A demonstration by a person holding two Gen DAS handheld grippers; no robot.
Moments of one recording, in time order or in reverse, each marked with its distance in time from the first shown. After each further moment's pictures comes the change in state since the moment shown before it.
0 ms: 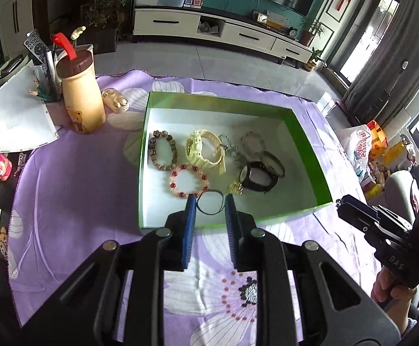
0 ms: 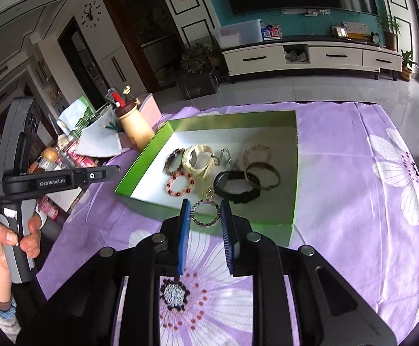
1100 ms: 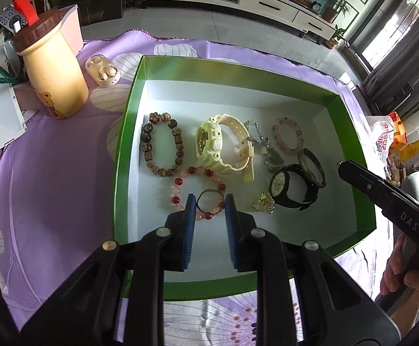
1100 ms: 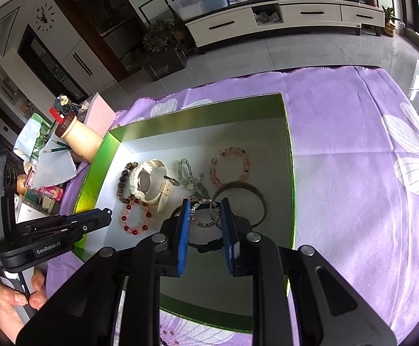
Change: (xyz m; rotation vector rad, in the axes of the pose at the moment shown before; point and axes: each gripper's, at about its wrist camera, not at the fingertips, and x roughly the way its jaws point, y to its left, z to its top) left arm 0.101 0.014 0.027 -0.050 0.178 0.061; right arm 0.099 -0.045 0.049 0.149 0.161 -0.076
